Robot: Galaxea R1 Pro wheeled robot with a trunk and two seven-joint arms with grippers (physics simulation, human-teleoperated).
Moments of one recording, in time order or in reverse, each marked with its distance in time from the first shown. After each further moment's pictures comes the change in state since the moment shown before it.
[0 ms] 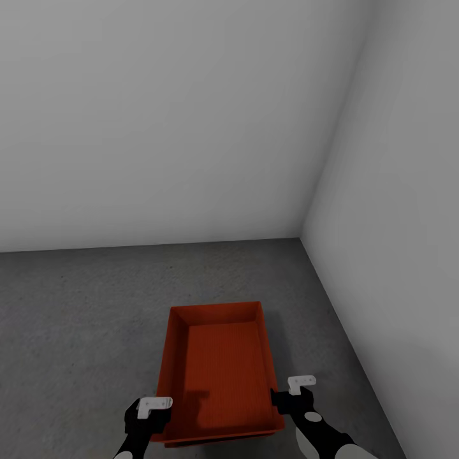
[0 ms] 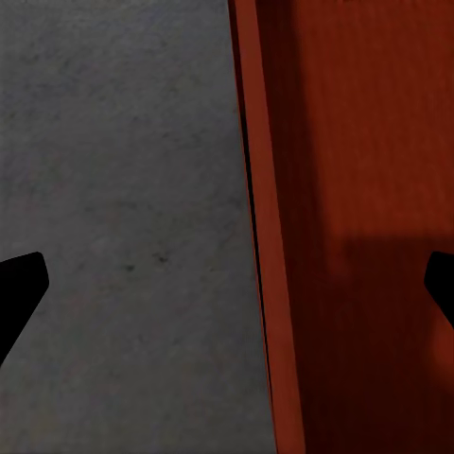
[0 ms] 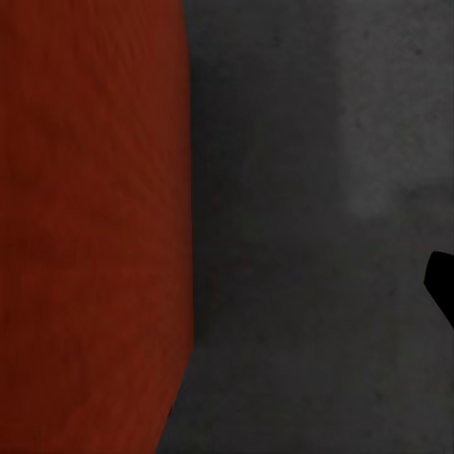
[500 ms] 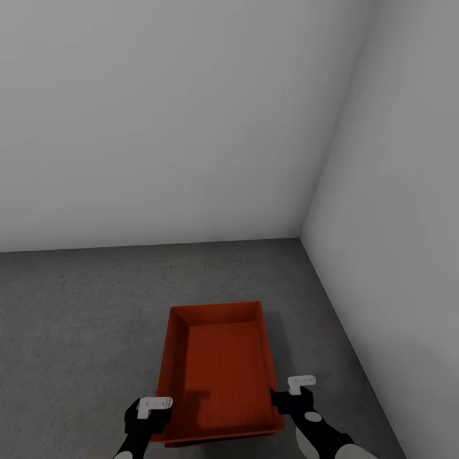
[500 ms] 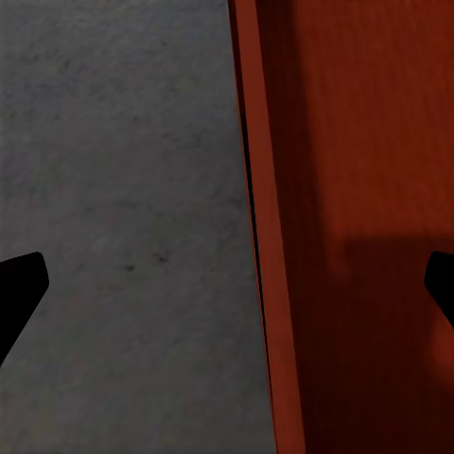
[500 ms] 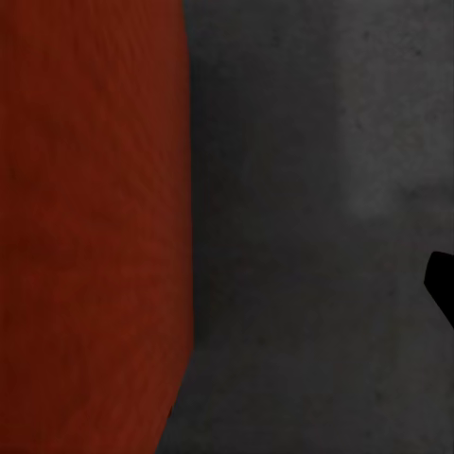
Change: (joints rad) left arm 0.000 0.000 0.000 0.000 0.000 0.000 0.000; right arm 0.000 0.000 0.000 0.000 0.000 0.000 0.000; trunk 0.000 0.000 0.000
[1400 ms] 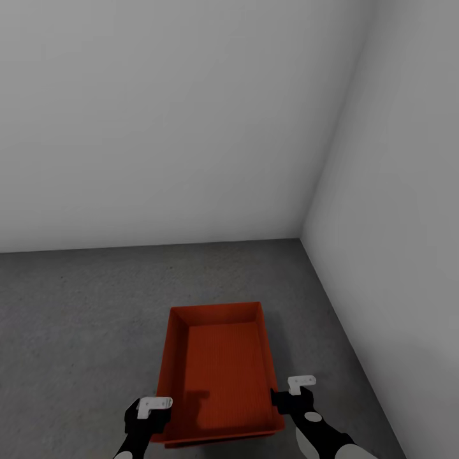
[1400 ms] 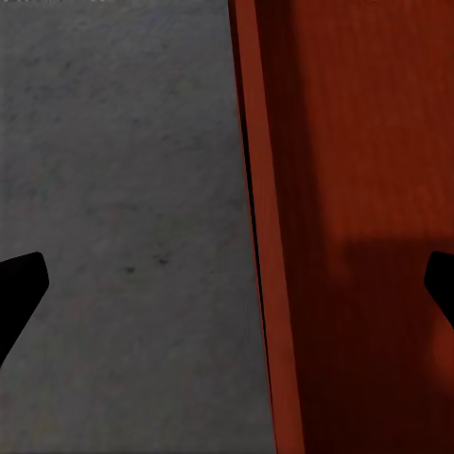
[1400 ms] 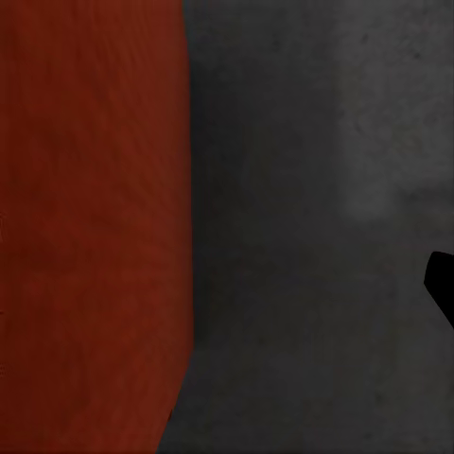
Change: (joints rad) left arm 0.000 0.000 0.000 0.000 0.000 0.000 0.000; right arm 0.000 0.000 0.000 0.000 0.000 0.000 0.000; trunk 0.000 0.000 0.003
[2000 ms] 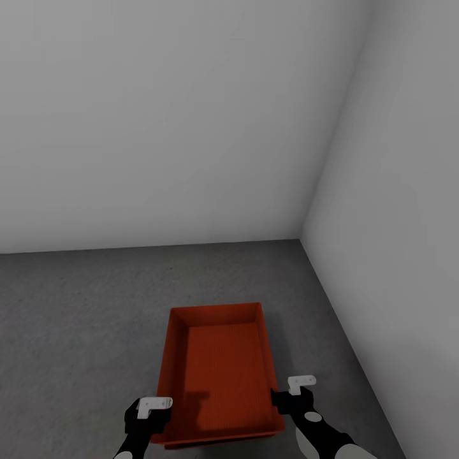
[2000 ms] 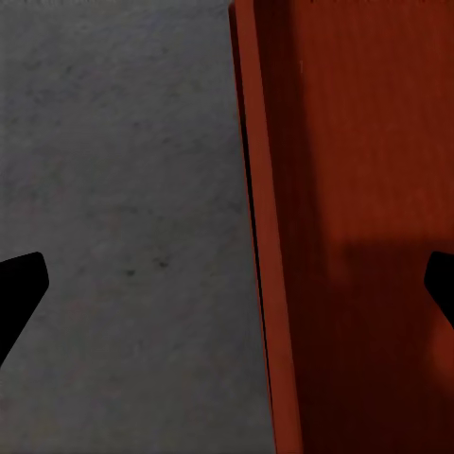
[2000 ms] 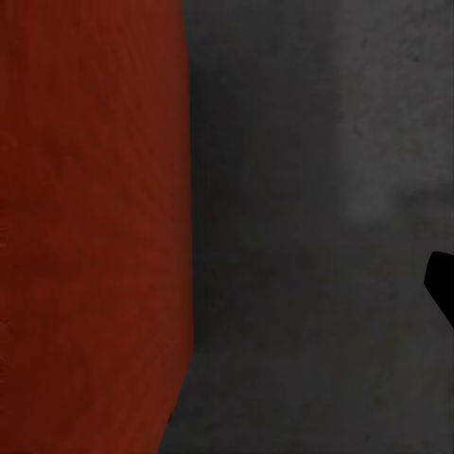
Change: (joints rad) left arm 0.000 0.000 0.000 0.000 0.000 0.000 0.000; right arm 0.000 0.000 0.000 0.000 0.000 0.000 0.000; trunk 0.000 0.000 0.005
